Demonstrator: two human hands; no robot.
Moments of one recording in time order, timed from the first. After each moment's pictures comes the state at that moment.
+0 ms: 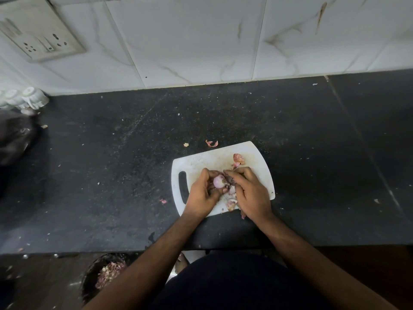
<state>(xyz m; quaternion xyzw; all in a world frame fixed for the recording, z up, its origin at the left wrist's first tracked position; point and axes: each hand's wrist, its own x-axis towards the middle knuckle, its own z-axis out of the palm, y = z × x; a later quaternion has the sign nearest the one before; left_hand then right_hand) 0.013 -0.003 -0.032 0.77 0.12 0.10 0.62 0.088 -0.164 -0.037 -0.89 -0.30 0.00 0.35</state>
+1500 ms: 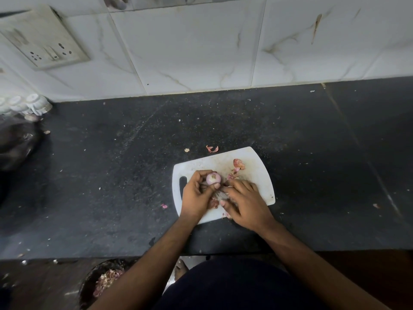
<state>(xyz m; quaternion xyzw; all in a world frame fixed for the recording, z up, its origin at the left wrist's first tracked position) 0.016 0.007 -0.031 0.72 0.19 0.15 0.65 0.084 -0.169 -0.043 -0.86 -0.44 -0.01 0.24</state>
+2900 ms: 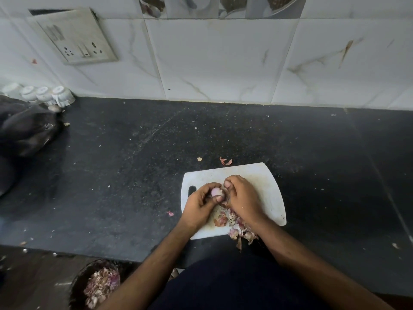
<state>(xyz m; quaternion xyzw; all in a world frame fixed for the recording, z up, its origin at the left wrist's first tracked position) 0.010 0.029 -0.030 0.75 0.19 0.09 0.63 0.119 -0.098 -0.026 -0.88 -0.30 0.07 0.35</state>
